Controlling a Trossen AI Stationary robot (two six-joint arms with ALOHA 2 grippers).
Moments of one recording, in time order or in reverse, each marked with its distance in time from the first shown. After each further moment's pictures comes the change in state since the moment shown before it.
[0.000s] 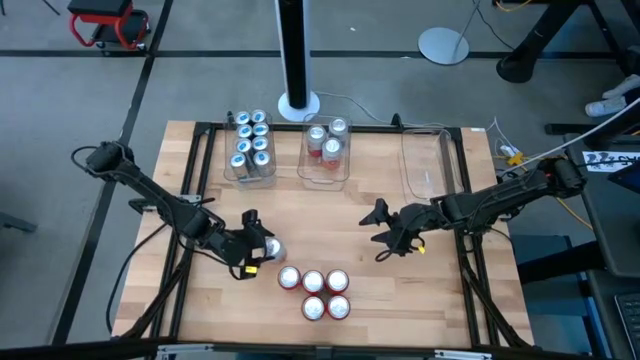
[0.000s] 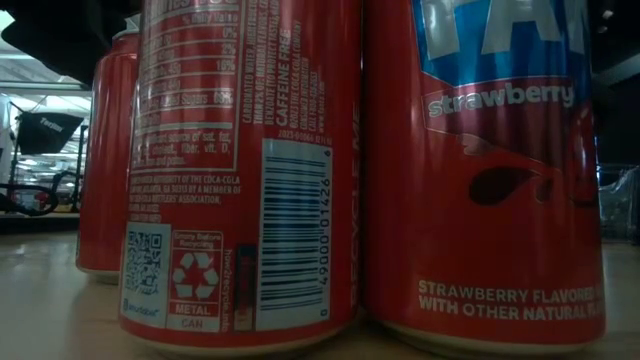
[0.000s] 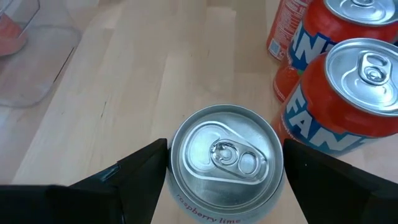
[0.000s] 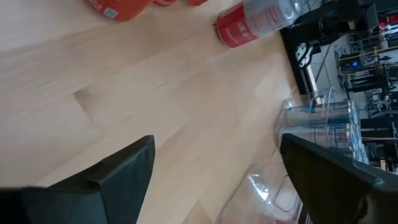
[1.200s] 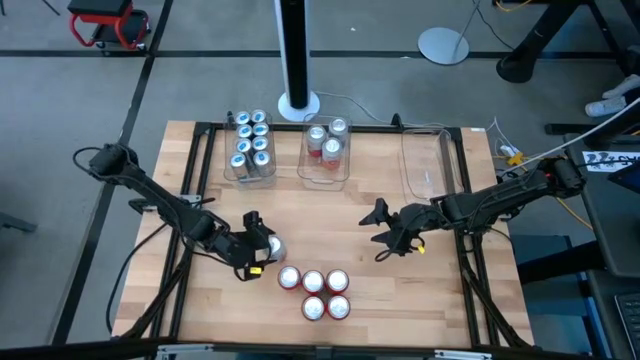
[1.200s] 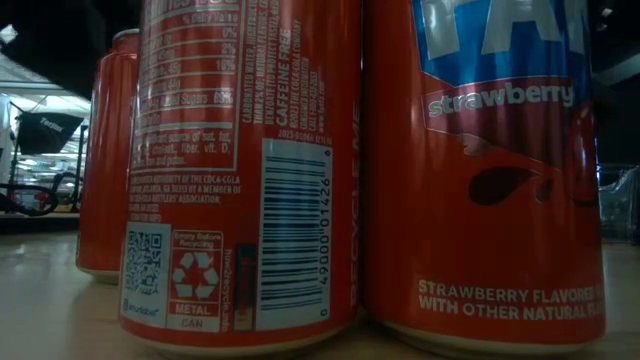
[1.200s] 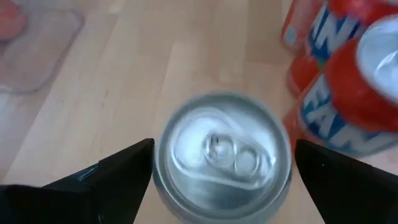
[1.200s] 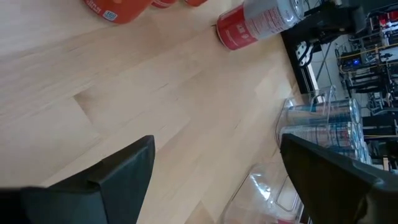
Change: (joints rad) left arm 0.005 0.062 0.000 0.017 -0.023 -0.040; right arm 0.000 0.000 0.000 0.000 0.000 0.016
